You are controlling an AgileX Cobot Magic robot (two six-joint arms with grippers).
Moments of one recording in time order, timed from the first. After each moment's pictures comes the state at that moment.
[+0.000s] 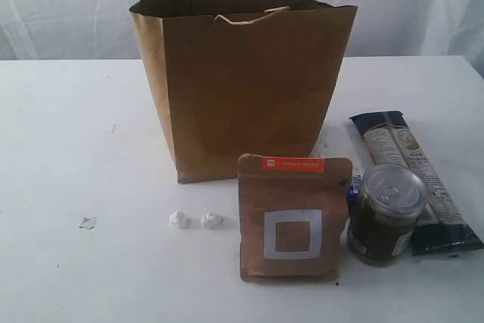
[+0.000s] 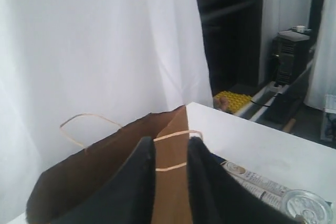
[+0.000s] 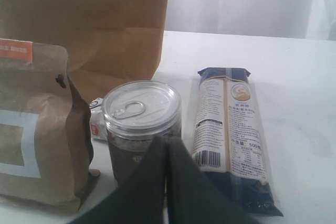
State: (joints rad) left arm -0.42 0.98 -0.95 1.67 -0.46 -1.59; right arm 0.27 0.01 0.00 -0.08 0.27 0.15
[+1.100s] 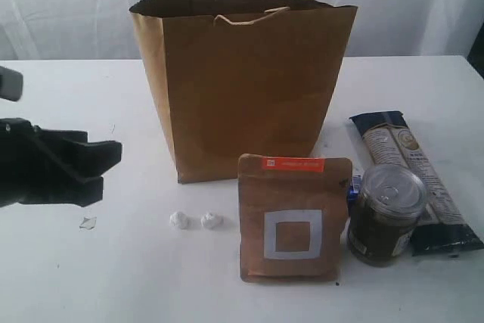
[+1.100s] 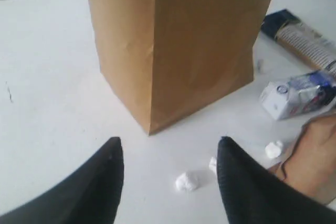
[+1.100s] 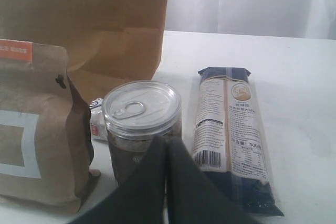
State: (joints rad) left arm -0.51 1.03 -0.43 0.76 -0.15 -0.87; right arm 0.27 0.01 0.00 -0.08 0.27 0.15
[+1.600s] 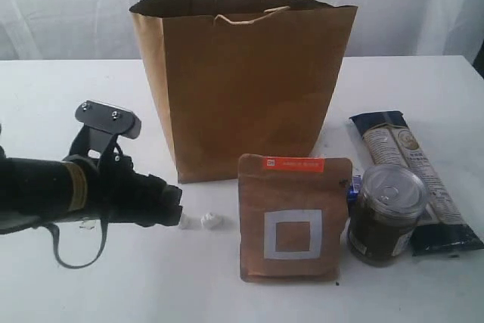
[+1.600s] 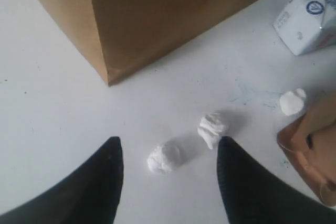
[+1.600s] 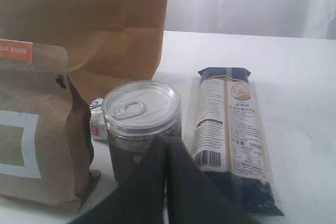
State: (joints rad) left arm -0.62 1.49 -0.60 0.67 -0.13 -0.80; right arm 0.27 0.01 0.00 -0.08 0.27 0.15
